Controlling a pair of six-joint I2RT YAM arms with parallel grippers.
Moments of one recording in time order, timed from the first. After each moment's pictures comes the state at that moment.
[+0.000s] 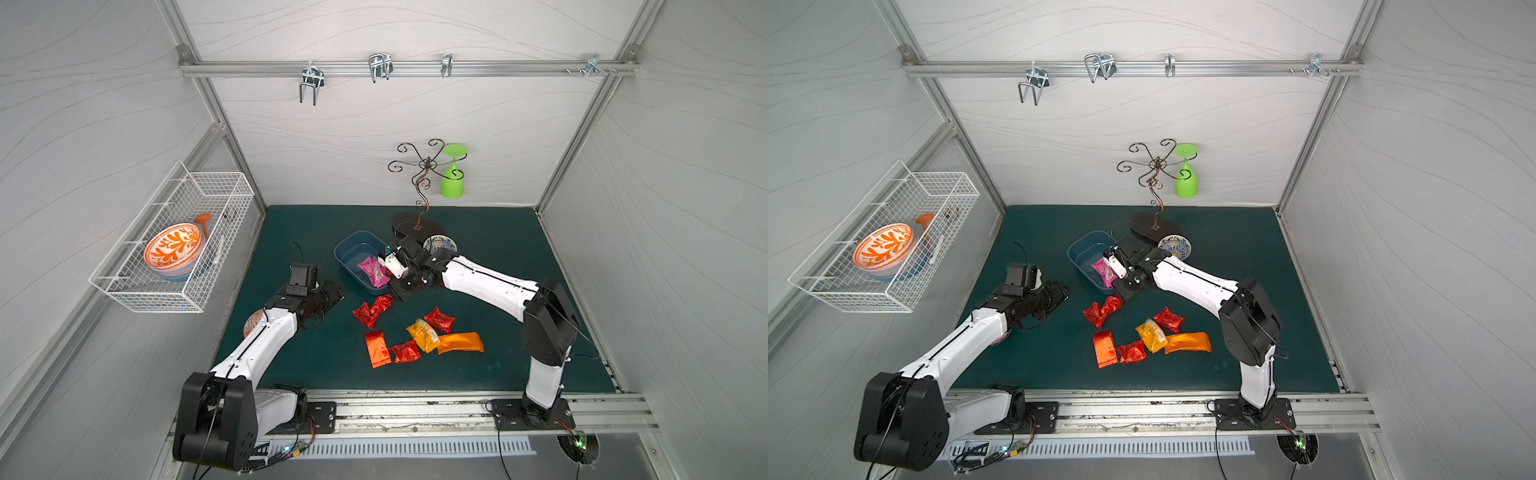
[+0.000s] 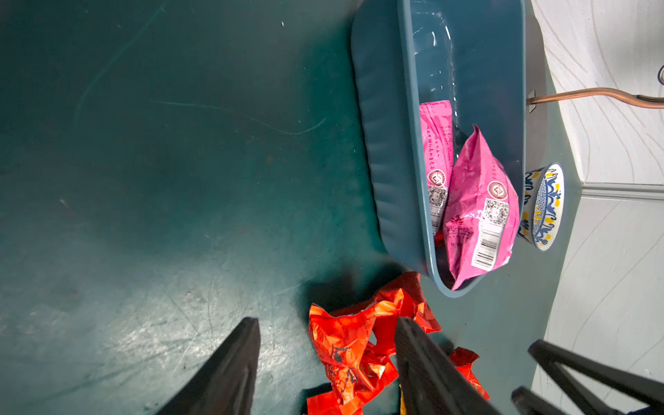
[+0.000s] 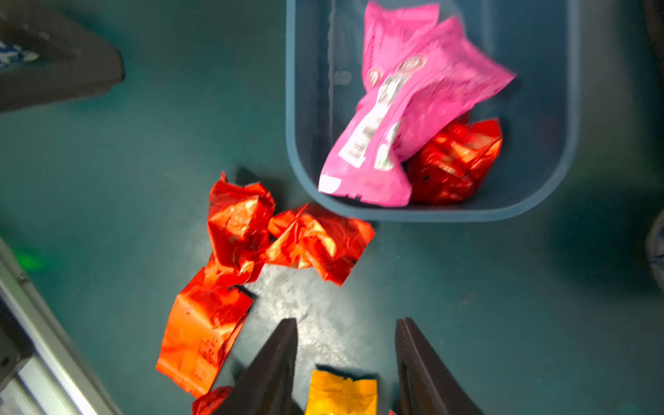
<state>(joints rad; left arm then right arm) -0.11 1.18 0.67 -0.43 0.22 -0.82 0.90 1.87 1.51 -0.70 -0.09 0.04</state>
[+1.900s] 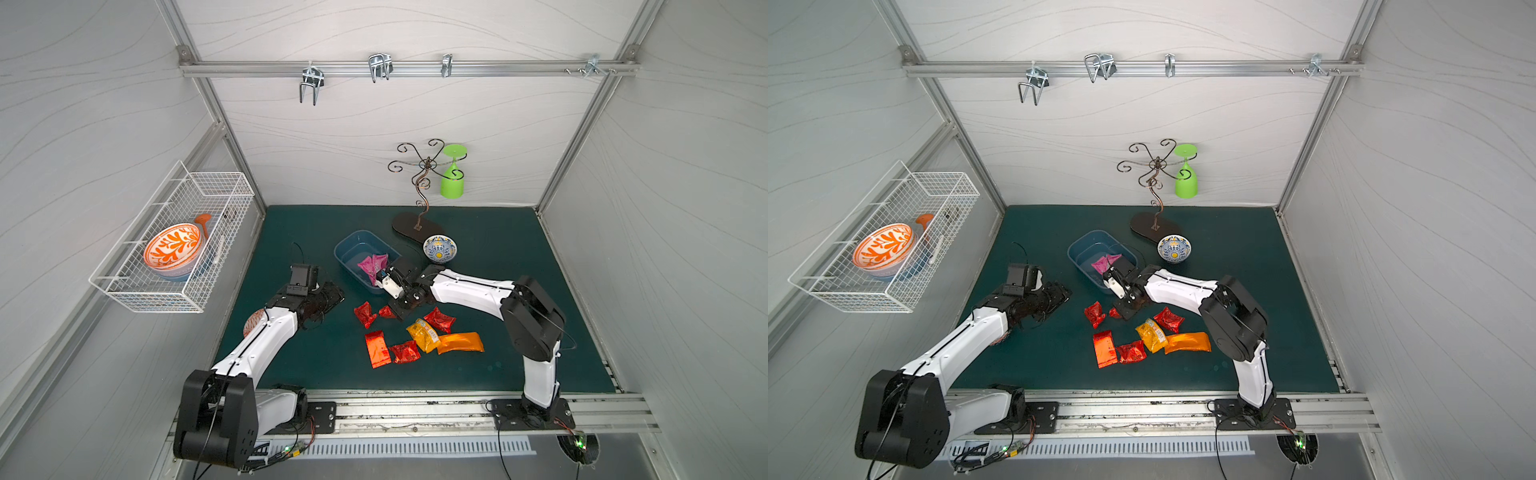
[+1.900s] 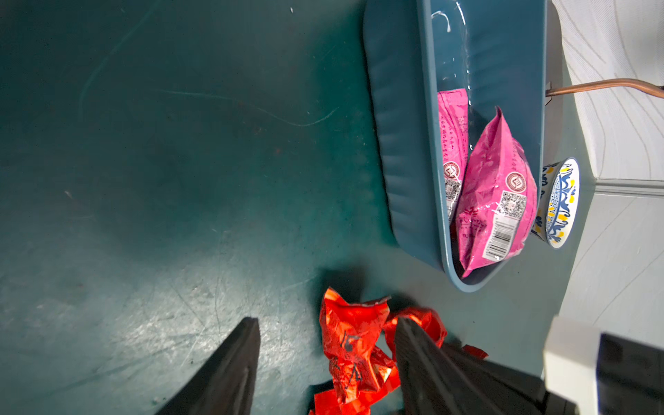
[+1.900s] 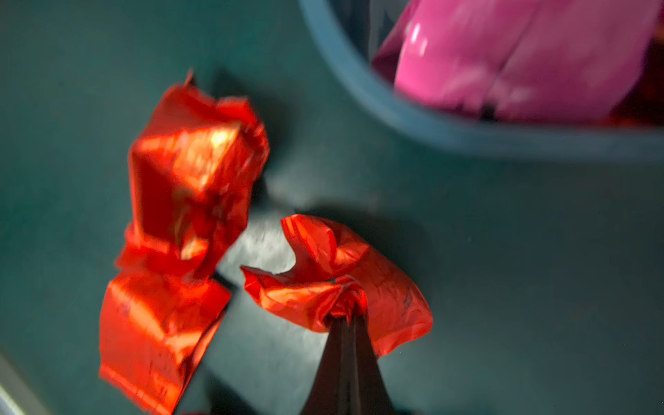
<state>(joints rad) -0.11 1.19 0.67 -0.44 0.22 -0.81 0.94 1.93 1.37 -0.63 -0.12 0.05</state>
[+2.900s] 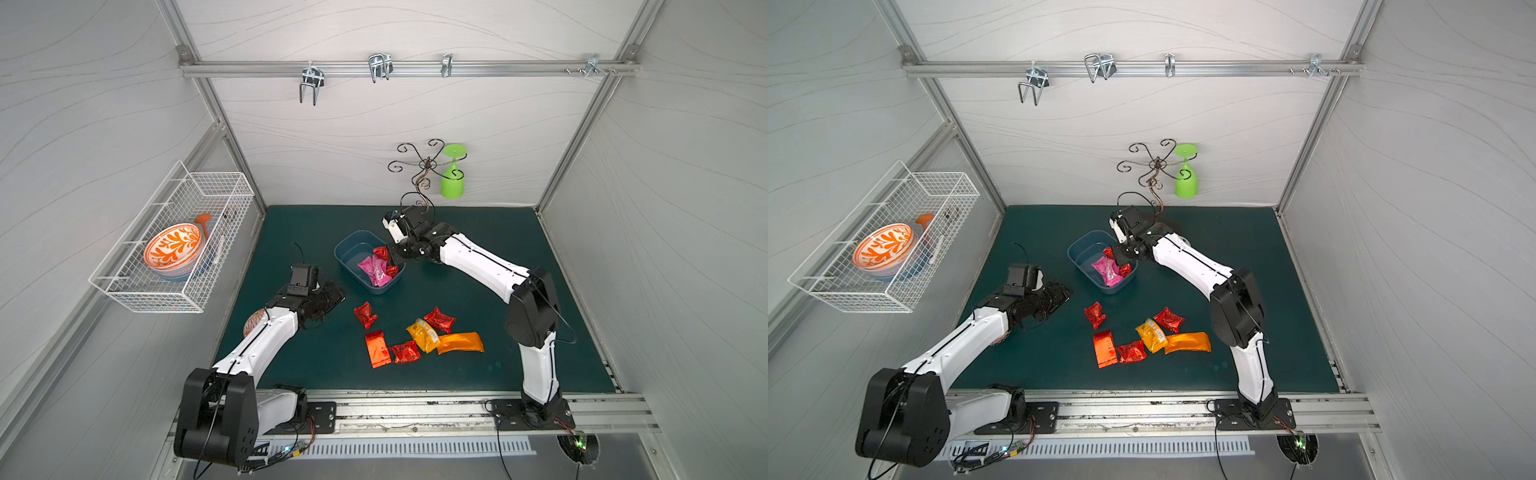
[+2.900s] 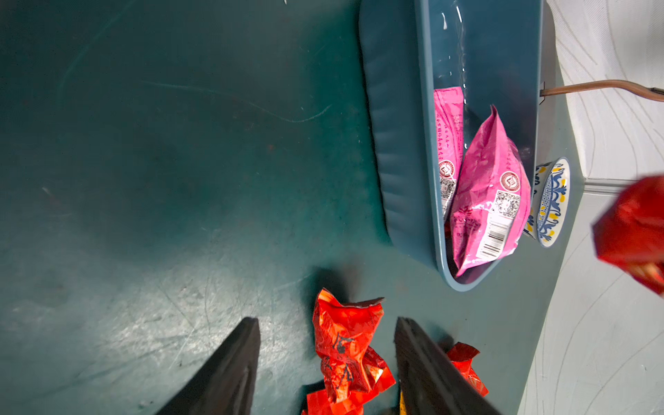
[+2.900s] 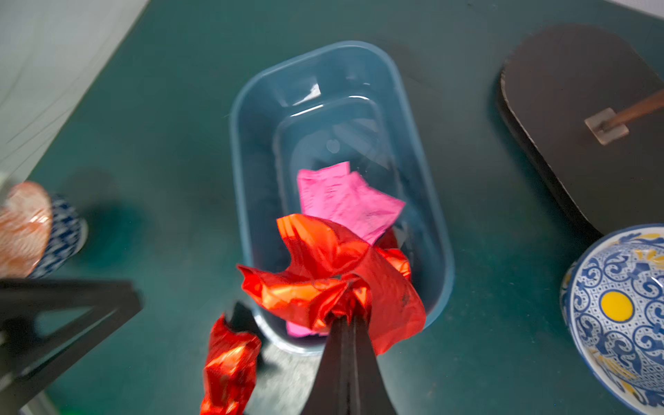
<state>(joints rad) -0.11 1.19 0.66 -0.42 0.24 -0.83 0.76 2.05 1.85 -0.68 -0.09 0.22</state>
